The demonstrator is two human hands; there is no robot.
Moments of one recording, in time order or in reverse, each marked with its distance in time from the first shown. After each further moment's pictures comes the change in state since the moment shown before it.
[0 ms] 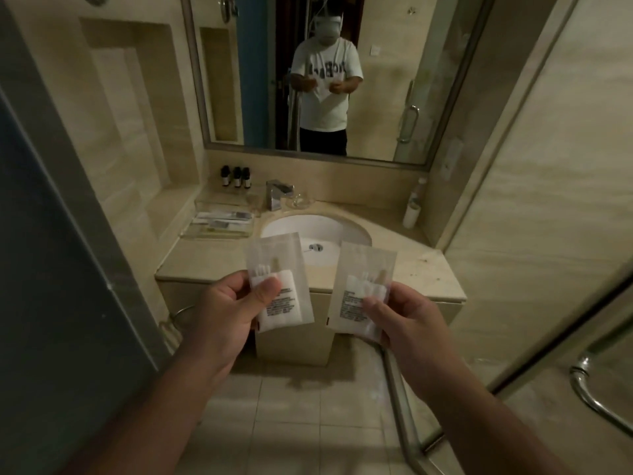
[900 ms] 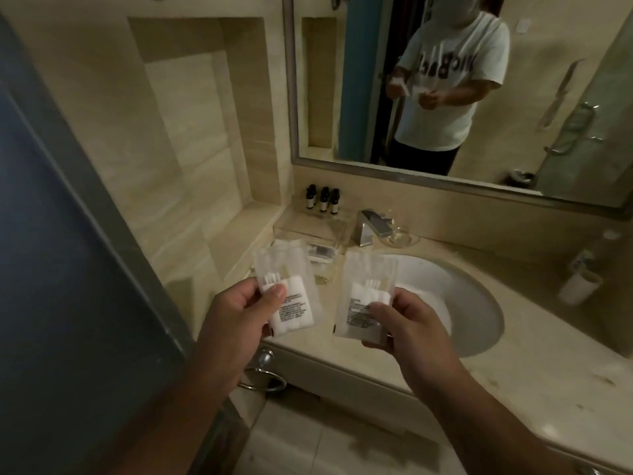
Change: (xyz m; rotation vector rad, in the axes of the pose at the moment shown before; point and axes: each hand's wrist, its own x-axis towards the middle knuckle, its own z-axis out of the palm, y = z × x) left_hand 0.256 0.010 -0.077 0.215 0.358 -0.004; right_hand 0.314 0.034 0.129 0.075 -0.227 0.150
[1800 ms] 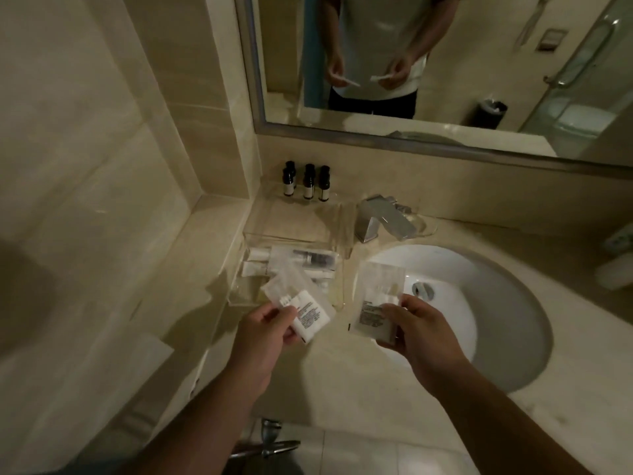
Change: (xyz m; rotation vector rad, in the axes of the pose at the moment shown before) left_hand 0.280 -0.124 0.025 -0.138 -0.126 -0.431; right_hand 0.224 0.058 0.052 0.079 0.245 0.343
